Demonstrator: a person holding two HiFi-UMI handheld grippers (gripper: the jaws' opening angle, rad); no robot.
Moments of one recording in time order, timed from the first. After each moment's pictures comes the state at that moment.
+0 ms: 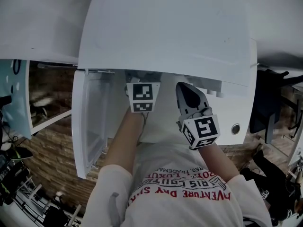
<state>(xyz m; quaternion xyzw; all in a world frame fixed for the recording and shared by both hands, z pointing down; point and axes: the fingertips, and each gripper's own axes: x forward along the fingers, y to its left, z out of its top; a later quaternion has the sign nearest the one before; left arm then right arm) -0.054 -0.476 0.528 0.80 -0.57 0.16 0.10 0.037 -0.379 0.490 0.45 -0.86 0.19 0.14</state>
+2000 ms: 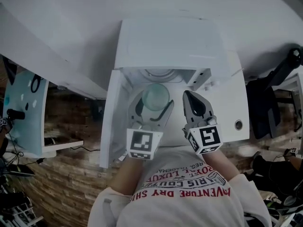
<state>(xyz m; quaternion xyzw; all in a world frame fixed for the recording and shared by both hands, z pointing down) -0.062 -0.291 0.360 0.87 -0.49 0.08 0.03 0.020 -0.299 0.358 0.51 -0.86 0.03 0.04</state>
